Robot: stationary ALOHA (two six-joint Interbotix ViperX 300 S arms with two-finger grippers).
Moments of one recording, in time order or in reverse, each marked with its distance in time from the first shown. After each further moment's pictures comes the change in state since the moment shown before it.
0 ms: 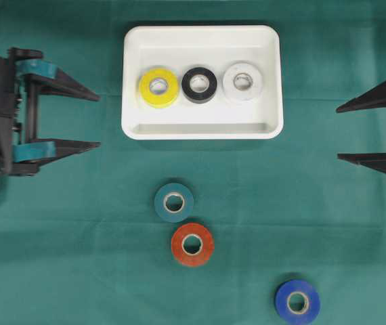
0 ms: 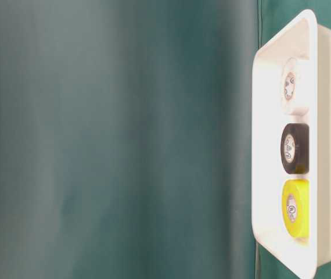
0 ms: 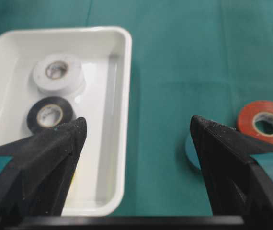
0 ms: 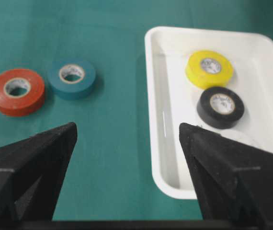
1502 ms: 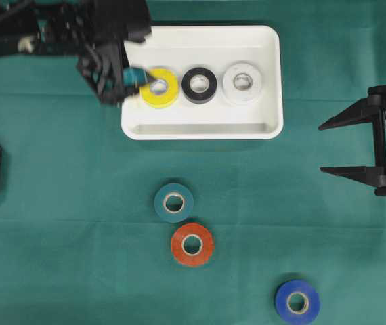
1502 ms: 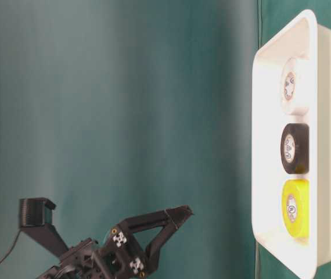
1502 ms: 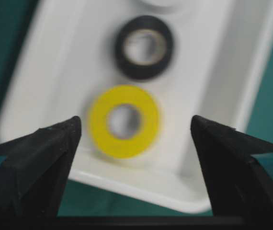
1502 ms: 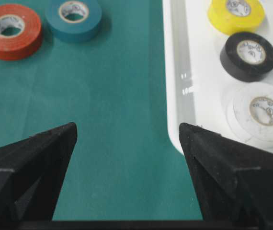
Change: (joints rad) left arm 0.258 0.569 -0.380 0.003 0.282 0.002; right arm 0.000 0.166 0.091 0.002 -0.123 -0.006
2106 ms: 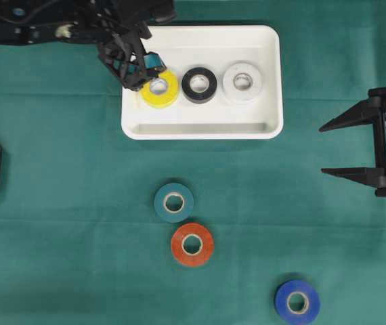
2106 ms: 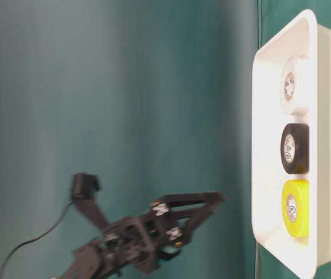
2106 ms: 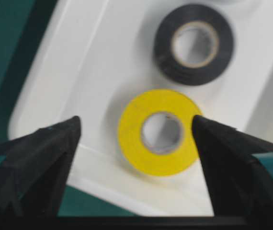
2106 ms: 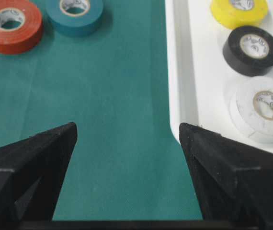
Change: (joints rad) left arm 0.115 0.146 -0.066 0.002 -0.012 -0.035; right arm 0.000 -0.002 0.023 0.000 -0.017 -0.002
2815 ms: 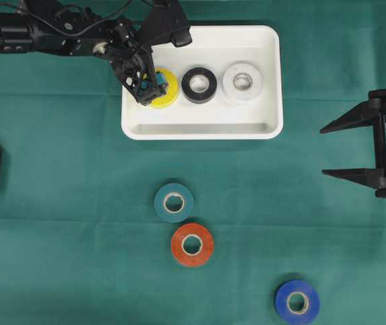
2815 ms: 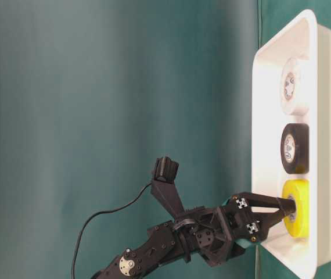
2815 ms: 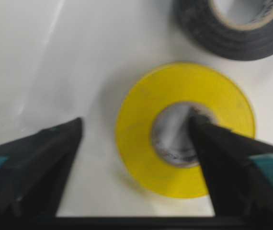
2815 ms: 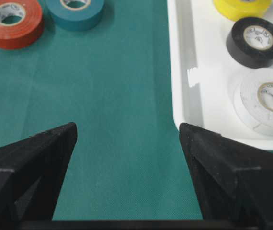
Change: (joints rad) left arm 0.028 0.259 -0.002 0.000 -0.060 -0.021; right arm 0.000 0.000 0.018 0.017 -0.009 0.002
